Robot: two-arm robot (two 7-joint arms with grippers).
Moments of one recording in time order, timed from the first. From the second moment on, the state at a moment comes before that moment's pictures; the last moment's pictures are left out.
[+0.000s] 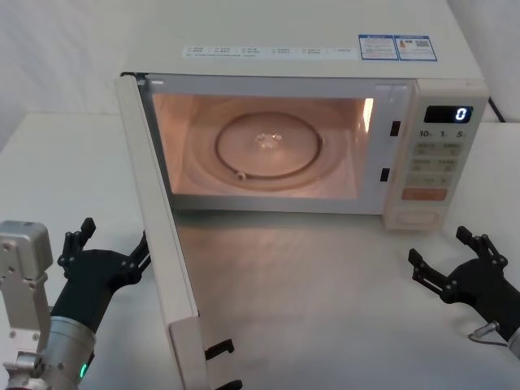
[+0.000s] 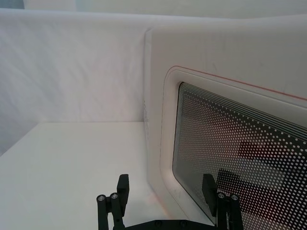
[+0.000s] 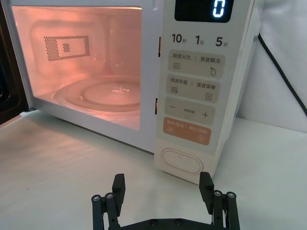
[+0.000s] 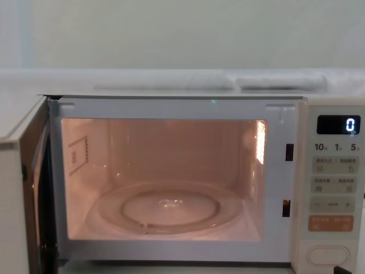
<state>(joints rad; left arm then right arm) 0.27 0.24 0.04 -1.85 -0.25 -0.02 -0.02 -0.08 0.33 -0.15 -1.58 0.25 -0.13 0.34</state>
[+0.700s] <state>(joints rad) 0.27 0.24 0.04 -1.85 -0.25 -0.02 -0.02 -0.08 0.33 -0.15 -1.58 0.25 -0.13 0.35</state>
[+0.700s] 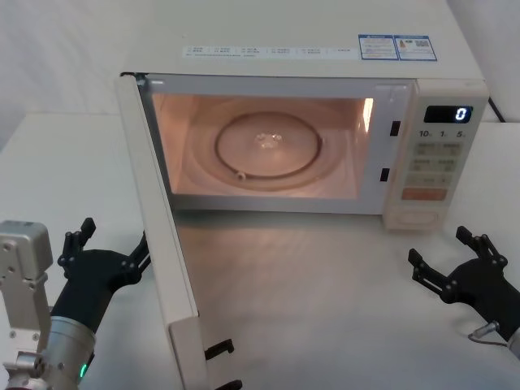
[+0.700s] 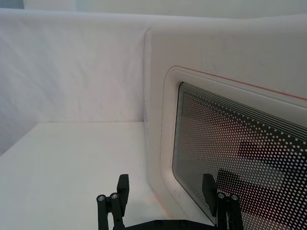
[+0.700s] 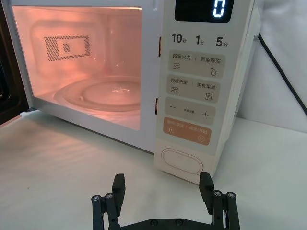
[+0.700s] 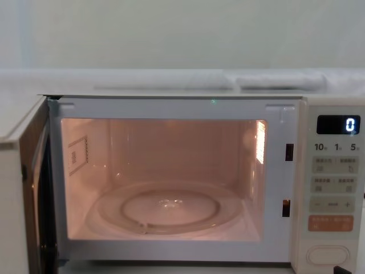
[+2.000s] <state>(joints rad) 0.27 0.24 0.04 -1.85 -0.25 -0.02 -0.02 -0.08 0.33 -0.15 -1.58 0.25 -0.13 0.35</state>
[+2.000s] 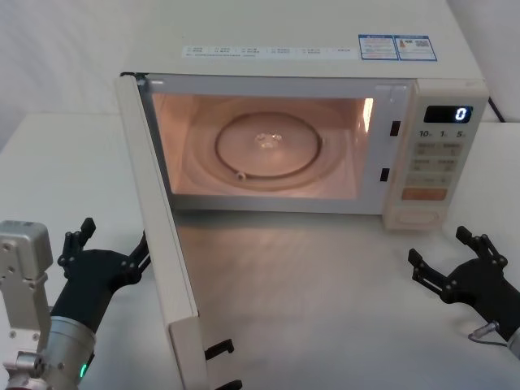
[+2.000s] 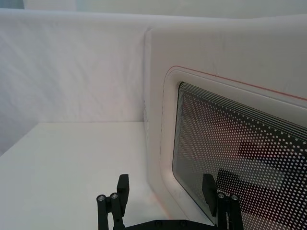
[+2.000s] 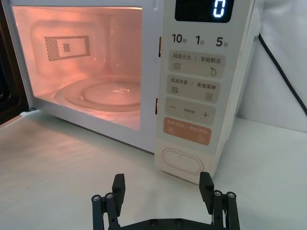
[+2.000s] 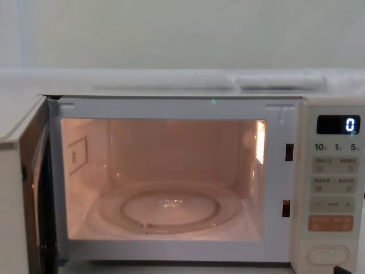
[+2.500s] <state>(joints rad) 0.27 0.24 0.04 -1.85 -0.25 -0.02 -0.02 -0.08 0.33 -0.15 -1.58 0.25 -0.13 0.35</state>
